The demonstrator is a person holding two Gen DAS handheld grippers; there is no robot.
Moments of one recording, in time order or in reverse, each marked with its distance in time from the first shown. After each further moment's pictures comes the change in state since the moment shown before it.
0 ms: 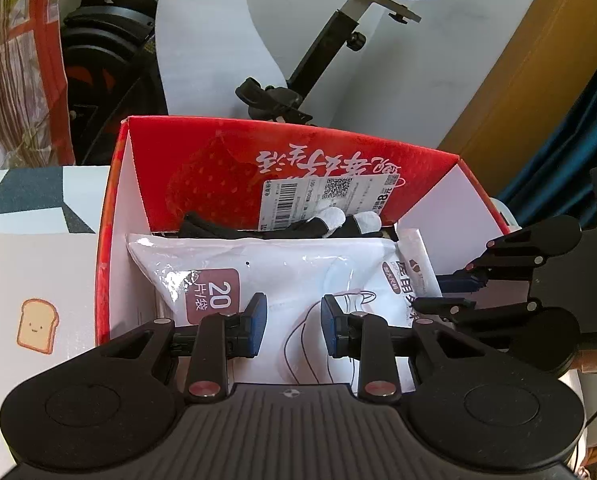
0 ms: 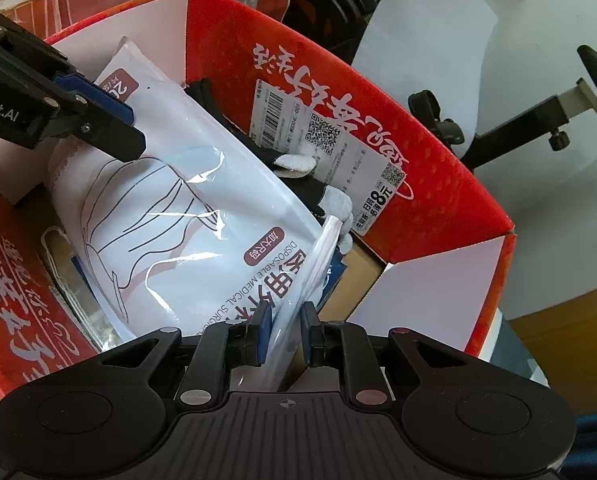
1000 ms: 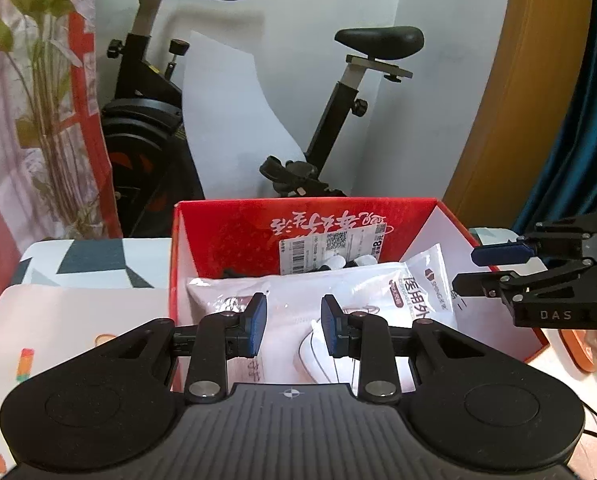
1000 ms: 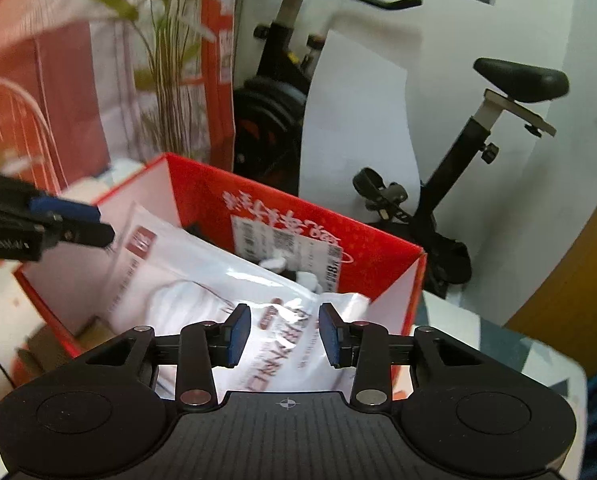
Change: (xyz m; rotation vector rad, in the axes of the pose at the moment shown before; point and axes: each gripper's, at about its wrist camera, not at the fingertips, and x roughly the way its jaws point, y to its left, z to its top) left arm -0.078 -0.036 -0.024 0.099 -0.220 0.149; right arm -0.113 -0.013 -0.041 0.314 -0.368 0.020
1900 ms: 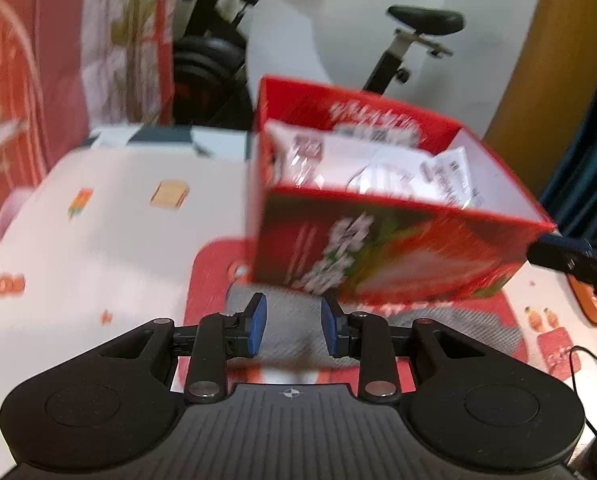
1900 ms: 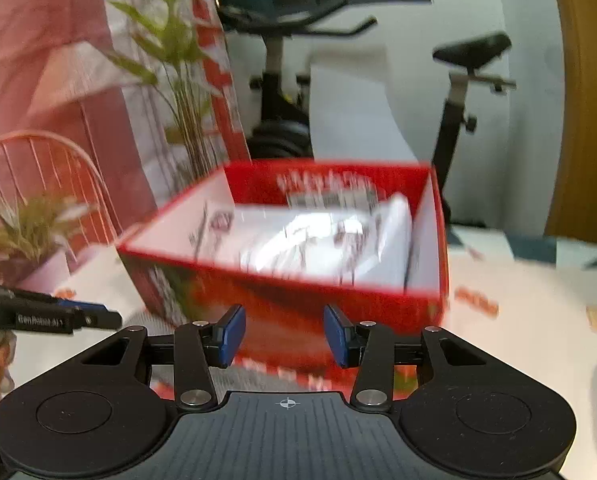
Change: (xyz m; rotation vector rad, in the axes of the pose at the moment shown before) left arm -0.057 0.022 -0.128 -0.154 0.070 0.081; right arm -0.068 0.046 -0.127 0.229 -0.173 0.069
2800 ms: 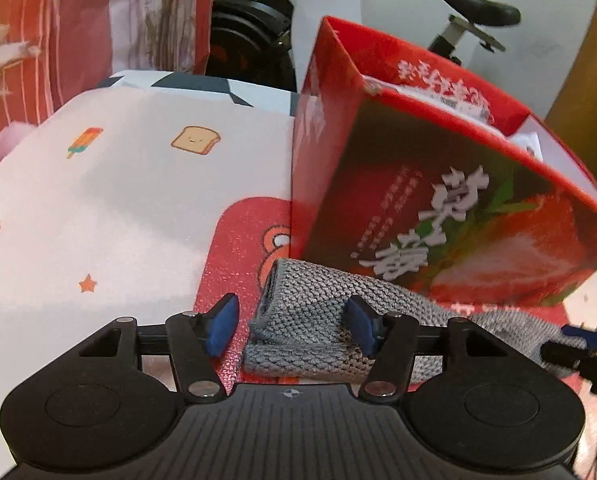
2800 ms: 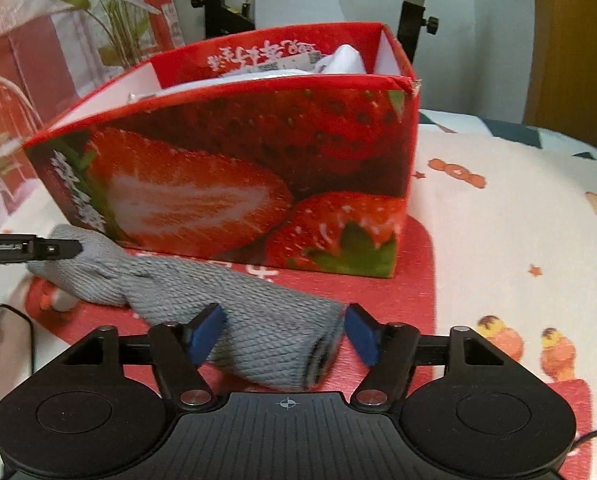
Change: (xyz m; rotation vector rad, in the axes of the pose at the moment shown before) left arm 0.064 0.022 -0.016 -0.077 0.025 0.060; right arm 0.059 -0.025 -0.066 0.082 0.201 -0.114
